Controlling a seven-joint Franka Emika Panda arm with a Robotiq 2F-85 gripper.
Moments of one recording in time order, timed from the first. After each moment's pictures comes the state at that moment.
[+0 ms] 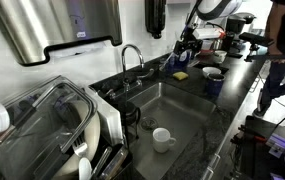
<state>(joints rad) -0.15 -0.04 -0.11 -2.22 -0.01 2.36 0.28</state>
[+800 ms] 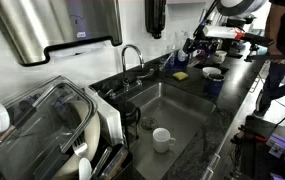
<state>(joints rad) -0.15 -0.25 -0.09 -2.42 0.01 2.37 0.54</state>
